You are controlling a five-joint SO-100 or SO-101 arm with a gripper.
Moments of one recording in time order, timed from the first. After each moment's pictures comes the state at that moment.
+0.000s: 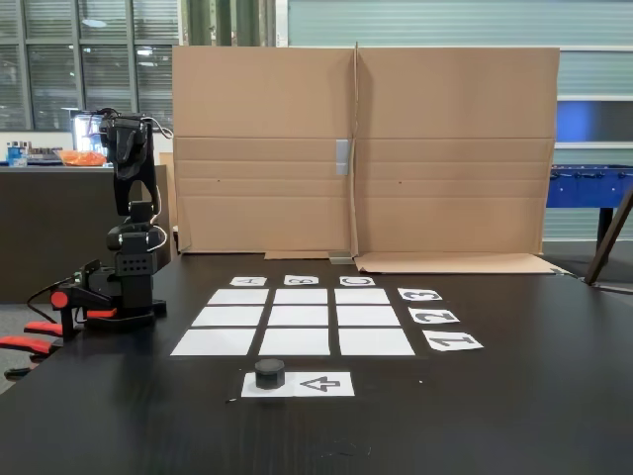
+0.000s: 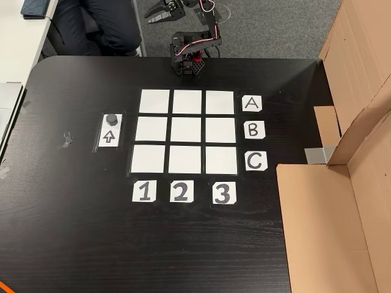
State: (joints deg) arm 72.2 176.2 104.9 96.7 -10.1
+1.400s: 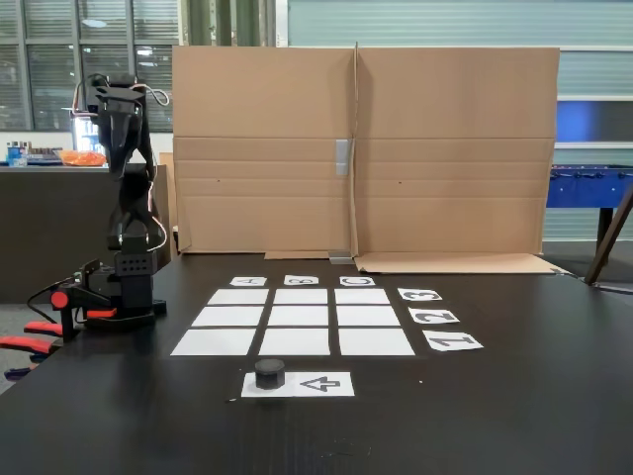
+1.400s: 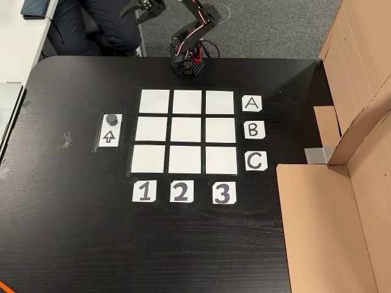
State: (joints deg) arm 72.0 139.0 83.7 99.1 -13.4
